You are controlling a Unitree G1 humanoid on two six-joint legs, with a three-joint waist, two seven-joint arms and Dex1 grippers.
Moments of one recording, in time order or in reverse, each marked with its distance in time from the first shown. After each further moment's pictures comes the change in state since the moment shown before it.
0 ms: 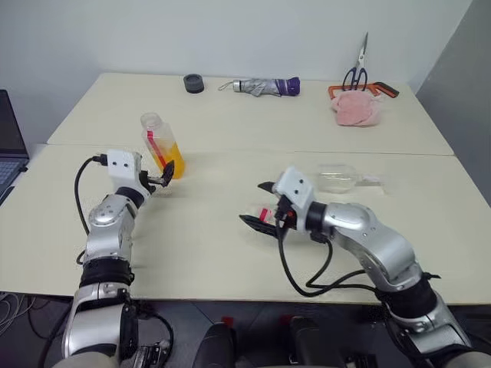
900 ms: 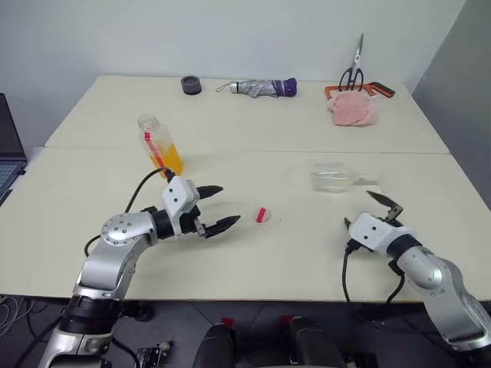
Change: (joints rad) left arm 0.188 0.131 -0.283 -0.629 -0.154 0.281 -0.596; right arm 0.437 -0.303 -0.201 0.103 -0.749 -0.485 -0.346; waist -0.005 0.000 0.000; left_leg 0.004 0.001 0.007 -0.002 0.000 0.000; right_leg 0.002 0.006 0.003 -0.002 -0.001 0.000
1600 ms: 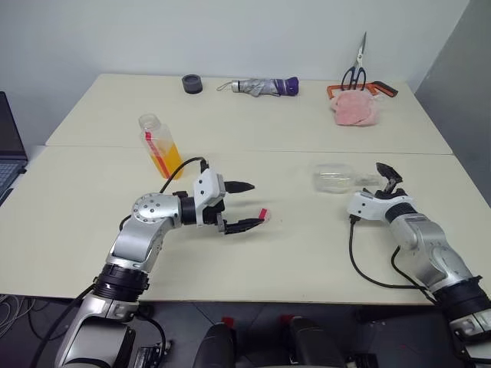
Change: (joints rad) left arm -0.163 -0.083 -0.102 0.198 0.056 -0.134 -0.155; right arm -0.365 -0.001 0.140 0.574 -0.324 -0.164 -0.172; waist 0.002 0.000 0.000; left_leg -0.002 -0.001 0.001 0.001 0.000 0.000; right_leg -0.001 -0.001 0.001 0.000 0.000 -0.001
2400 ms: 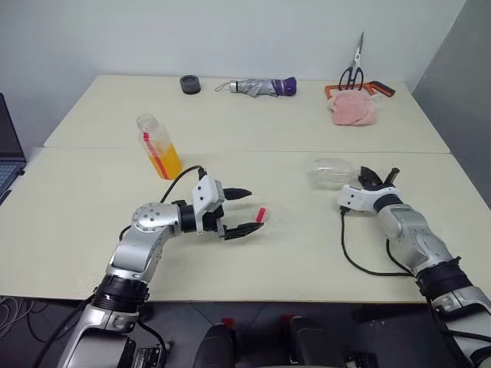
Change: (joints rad) left arm 0.118 0.000 0.050 -0.126 -0.018 0.135 0.081; right arm -0.096 0.143 -0.009 0.070 0.103 -0.059 -0.038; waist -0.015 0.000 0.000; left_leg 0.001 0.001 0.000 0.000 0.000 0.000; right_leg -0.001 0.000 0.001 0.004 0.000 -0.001
